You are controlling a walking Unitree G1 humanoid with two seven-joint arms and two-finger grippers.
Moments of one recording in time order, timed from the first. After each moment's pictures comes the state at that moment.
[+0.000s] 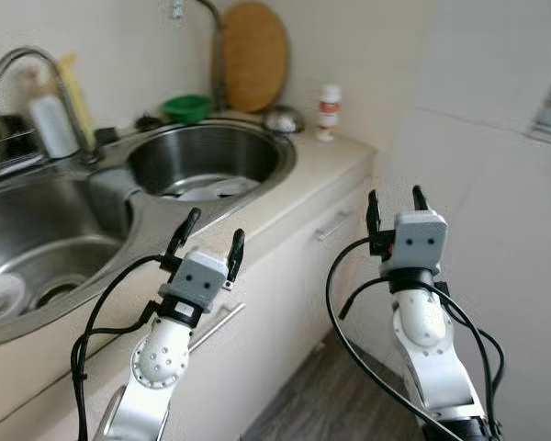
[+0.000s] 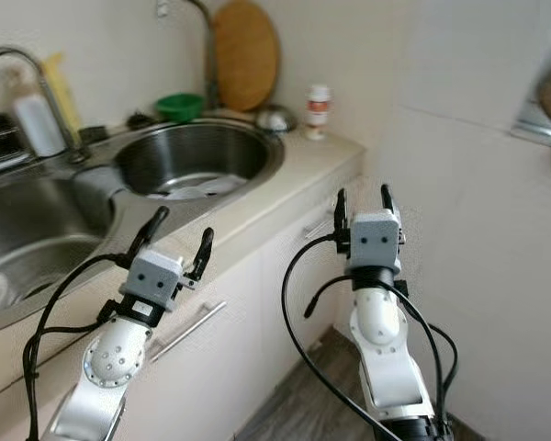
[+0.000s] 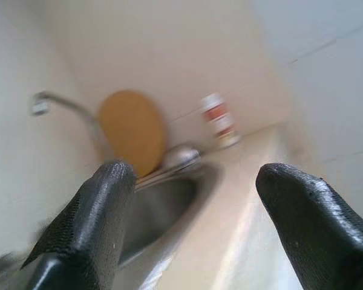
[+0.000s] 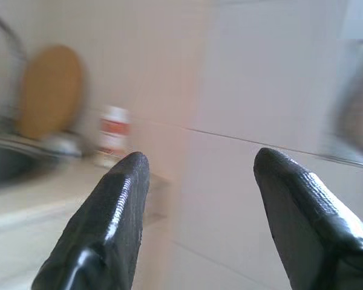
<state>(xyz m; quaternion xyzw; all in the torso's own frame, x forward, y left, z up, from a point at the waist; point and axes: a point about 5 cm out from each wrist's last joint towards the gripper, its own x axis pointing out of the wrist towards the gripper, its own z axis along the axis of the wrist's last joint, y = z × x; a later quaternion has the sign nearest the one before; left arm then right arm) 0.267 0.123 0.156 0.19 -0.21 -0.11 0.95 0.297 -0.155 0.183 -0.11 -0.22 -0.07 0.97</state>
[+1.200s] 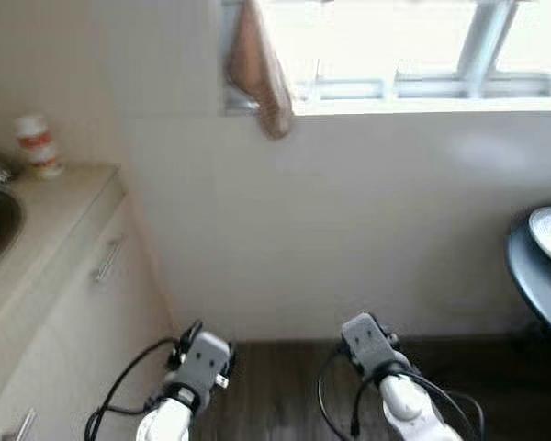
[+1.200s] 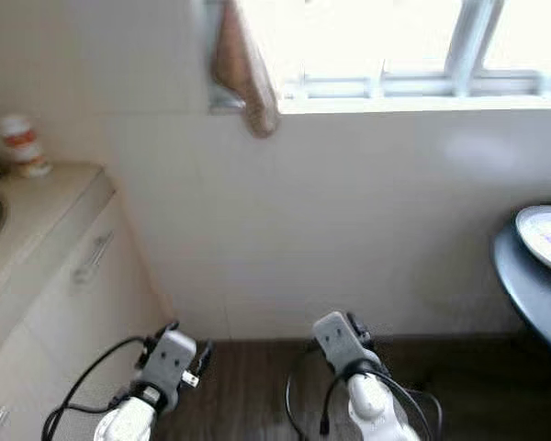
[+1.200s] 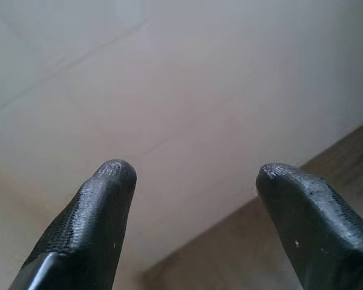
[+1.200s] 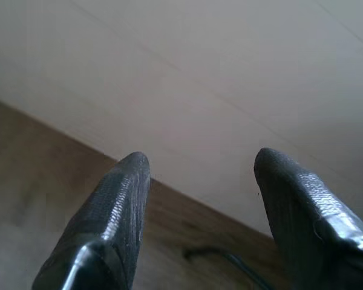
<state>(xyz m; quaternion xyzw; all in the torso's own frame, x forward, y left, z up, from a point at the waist) 0.227 0.130 0.031 0.19 0.08 -0.15 0.97 0.261 -0.162 0.025 -0.29 0.16 0.08 0.94</state>
